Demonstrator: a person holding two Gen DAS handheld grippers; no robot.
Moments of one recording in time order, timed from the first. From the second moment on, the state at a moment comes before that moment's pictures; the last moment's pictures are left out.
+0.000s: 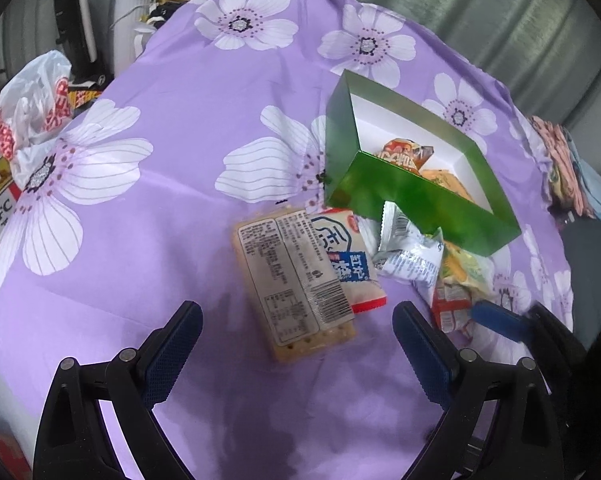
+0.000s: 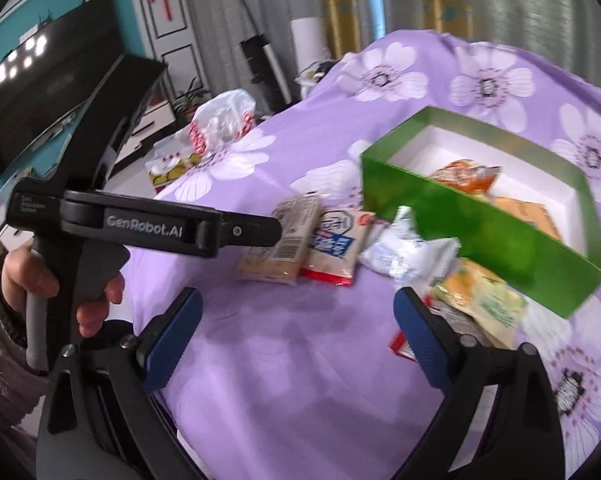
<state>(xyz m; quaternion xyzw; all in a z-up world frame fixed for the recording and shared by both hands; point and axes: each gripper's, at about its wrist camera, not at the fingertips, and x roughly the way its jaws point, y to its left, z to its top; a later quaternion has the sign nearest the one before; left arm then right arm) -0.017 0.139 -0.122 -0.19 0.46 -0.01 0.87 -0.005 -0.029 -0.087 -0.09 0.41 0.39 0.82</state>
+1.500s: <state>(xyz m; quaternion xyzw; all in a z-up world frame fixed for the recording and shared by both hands) -0.009 0.139 -0.115 -0.24 0.44 -0.06 0.87 0.033 0.017 -0.114 -0.09 0.42 0.41 0.80</state>
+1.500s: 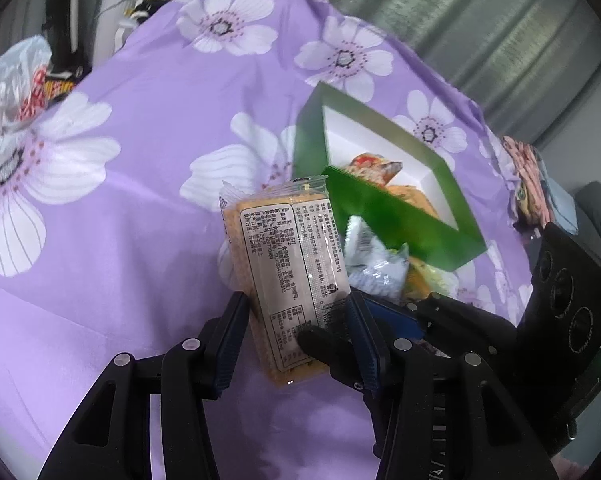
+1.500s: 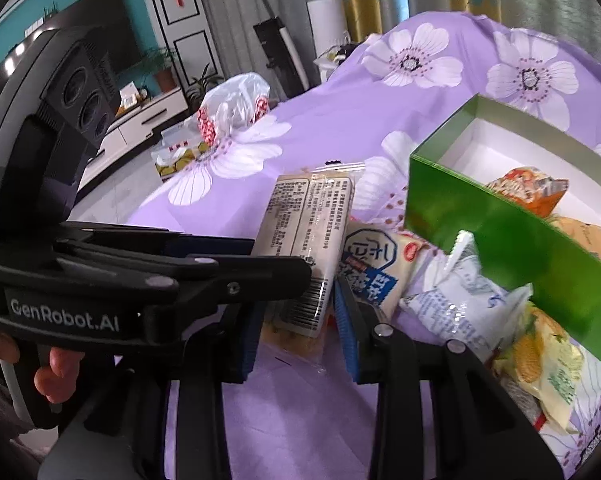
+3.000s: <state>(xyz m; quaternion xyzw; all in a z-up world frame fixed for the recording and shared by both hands) 0.156 0.005 -0.063 -0.16 0.43 -0.18 0.87 0.143 -0.126 -0.058 -0.01 0.35 0.27 0.90</state>
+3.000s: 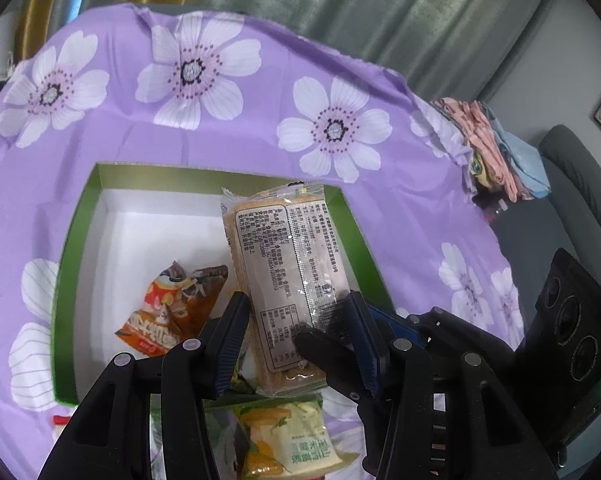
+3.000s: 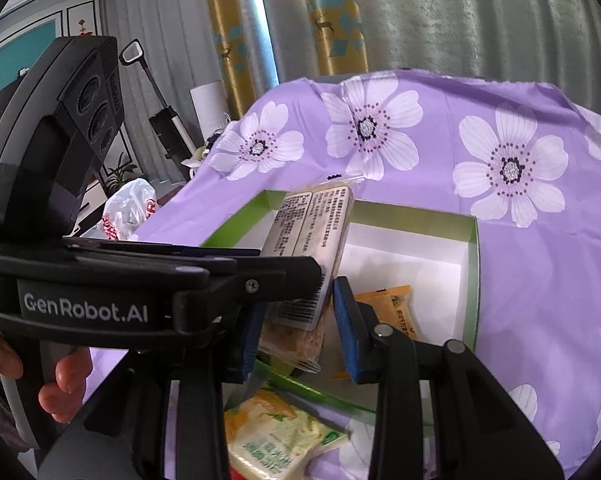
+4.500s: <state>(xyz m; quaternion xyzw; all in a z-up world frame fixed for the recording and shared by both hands) 0.101 0.043 -0.049 -0.13 0.43 -0.07 0.89 0.098 -0.148 -0.029 -0.03 0.35 0.19 0.91</state>
